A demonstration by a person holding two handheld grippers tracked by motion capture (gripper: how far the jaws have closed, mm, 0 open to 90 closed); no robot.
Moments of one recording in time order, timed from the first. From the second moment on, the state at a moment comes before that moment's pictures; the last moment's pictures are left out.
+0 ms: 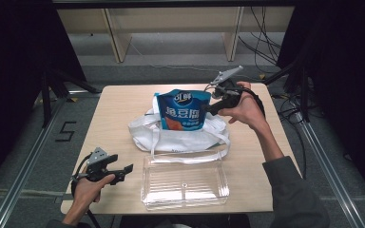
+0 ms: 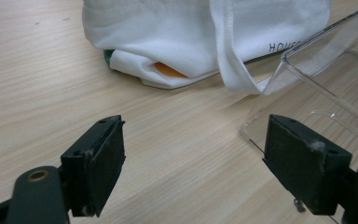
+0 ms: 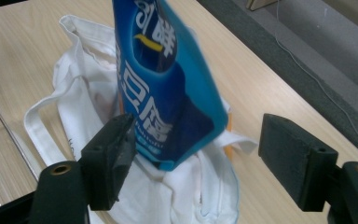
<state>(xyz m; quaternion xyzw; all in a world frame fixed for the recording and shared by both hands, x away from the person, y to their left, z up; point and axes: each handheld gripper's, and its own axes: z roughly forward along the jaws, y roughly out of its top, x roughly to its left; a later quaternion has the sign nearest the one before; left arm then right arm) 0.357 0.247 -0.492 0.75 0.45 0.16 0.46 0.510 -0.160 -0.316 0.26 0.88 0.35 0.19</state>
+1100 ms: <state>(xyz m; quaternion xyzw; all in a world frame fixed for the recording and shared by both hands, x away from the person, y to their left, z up) 0.358 0.249 -0.492 0.75 0.45 0.17 0.46 0.555 -0.083 -0.285 0.21 0.93 0.26 0.13</state>
